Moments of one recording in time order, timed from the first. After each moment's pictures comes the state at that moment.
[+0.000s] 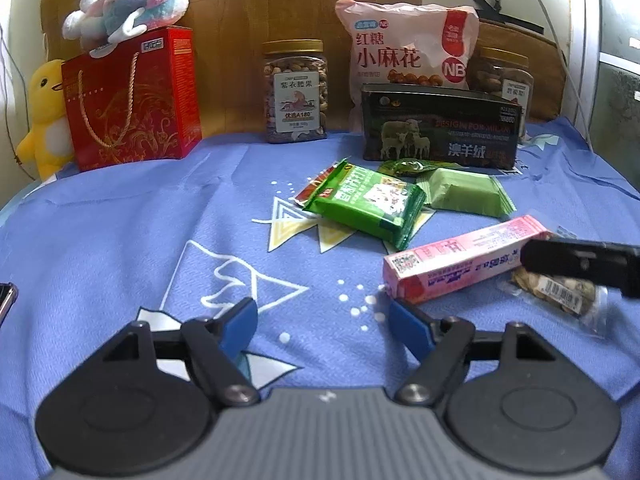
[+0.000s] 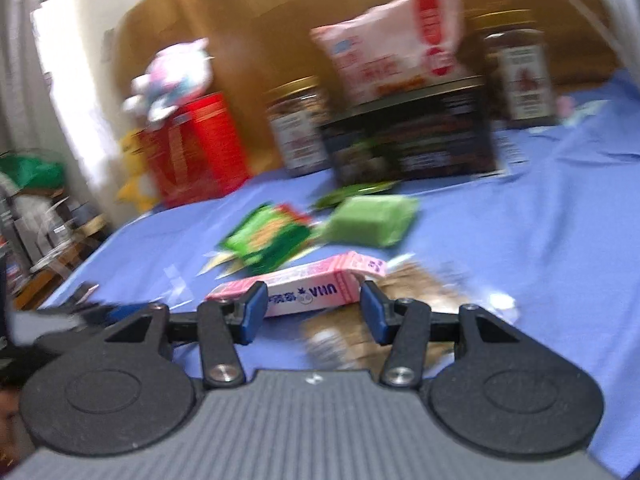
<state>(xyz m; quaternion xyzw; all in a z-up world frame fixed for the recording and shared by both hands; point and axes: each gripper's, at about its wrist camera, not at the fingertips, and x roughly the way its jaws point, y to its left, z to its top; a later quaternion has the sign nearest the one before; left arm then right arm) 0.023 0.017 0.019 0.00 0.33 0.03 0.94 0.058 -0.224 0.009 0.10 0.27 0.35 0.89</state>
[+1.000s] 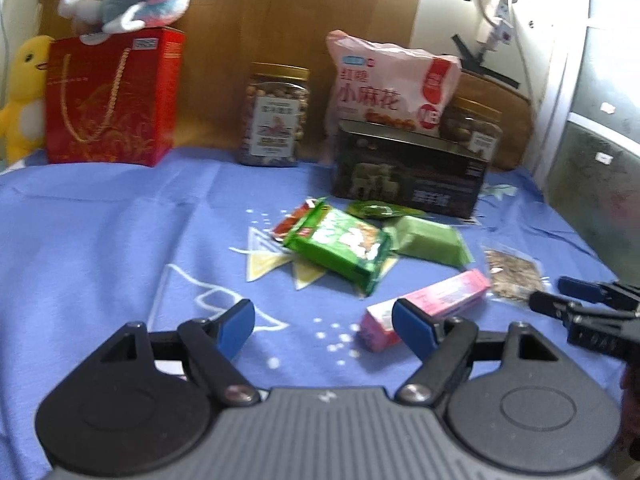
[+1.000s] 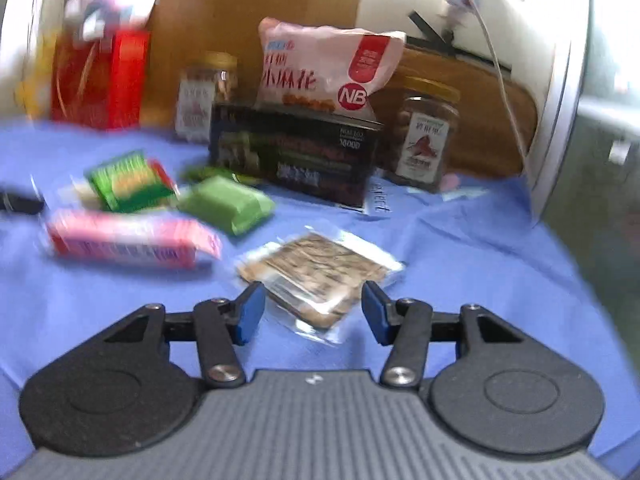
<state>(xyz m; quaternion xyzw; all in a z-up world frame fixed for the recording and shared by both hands) 0.019 0.040 0.036 -0.08 0.30 -0.05 0.95 0.050 -0.250 0.012 -0.04 0.23 0.19 0.95</state>
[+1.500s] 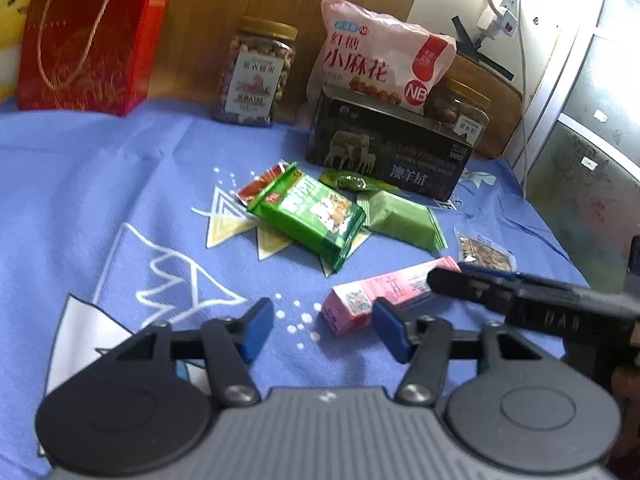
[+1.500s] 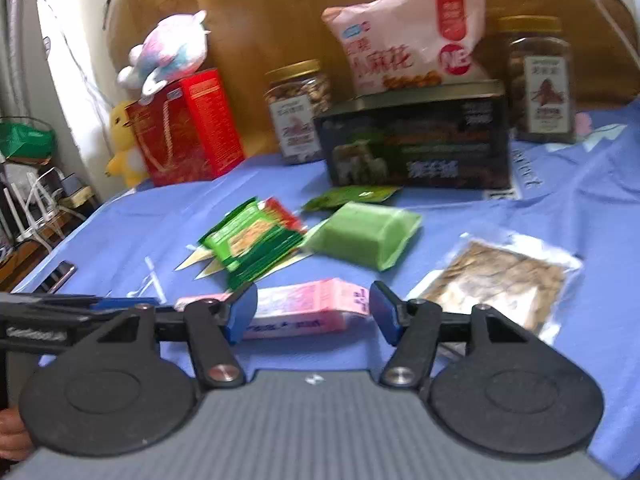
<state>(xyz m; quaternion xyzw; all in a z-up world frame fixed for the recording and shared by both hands) 0.033 0.038 0.024 -0.14 0.35 -0.08 0.92 0.085 -0.208 0.011 0.06 0.30 0.34 0.89</state>
